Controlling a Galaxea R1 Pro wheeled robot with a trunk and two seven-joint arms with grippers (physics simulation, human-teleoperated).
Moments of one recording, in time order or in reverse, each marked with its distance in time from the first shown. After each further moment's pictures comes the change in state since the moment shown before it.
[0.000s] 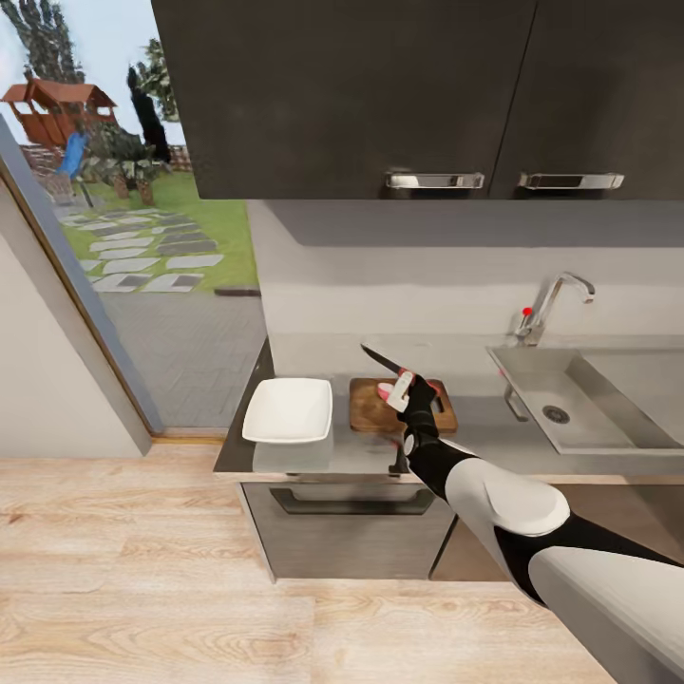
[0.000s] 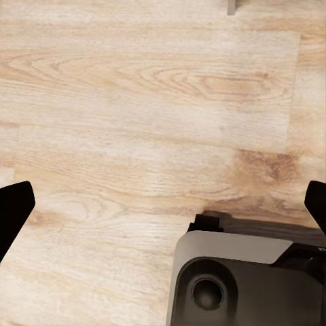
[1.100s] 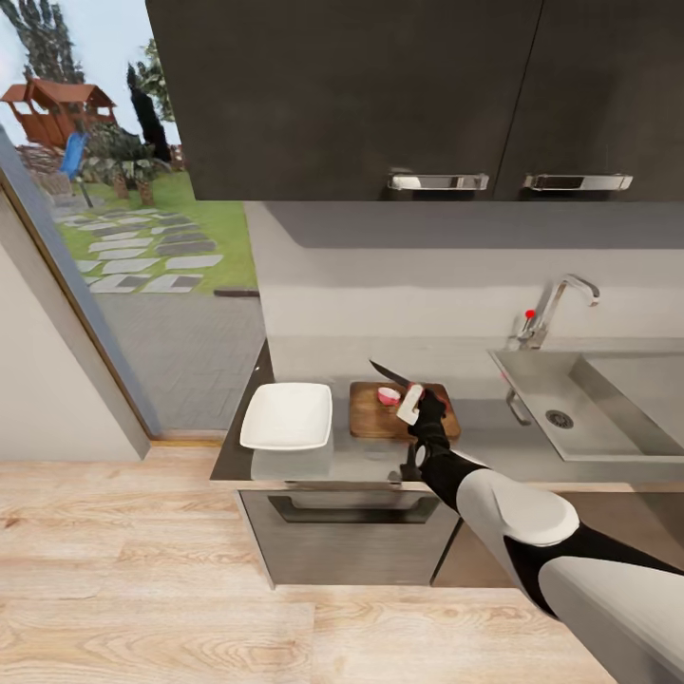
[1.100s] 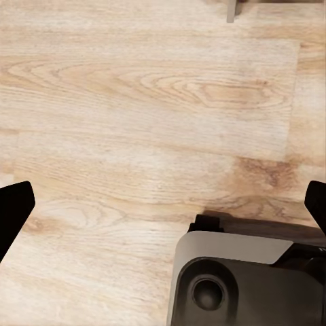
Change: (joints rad) left arm 0.000 0.001 0.000 0.000 0.000 0.000 0.000; right arm 0.040 -0.038 0.000 -0.004 0.000 0.000 0.047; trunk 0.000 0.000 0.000
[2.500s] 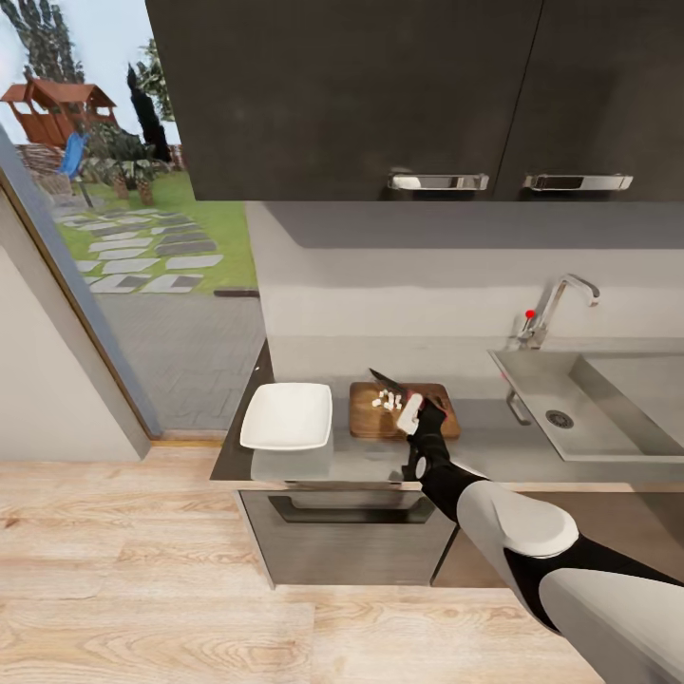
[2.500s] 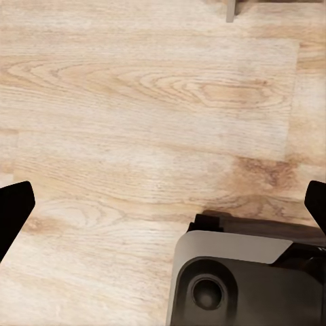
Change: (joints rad) left arm 0.000 -0.001 0.000 0.000 0.000 0.001 0.000; right arm 0.038 0.001 -0.002 -0.004 0.000 -0.029 -0.026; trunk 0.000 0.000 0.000
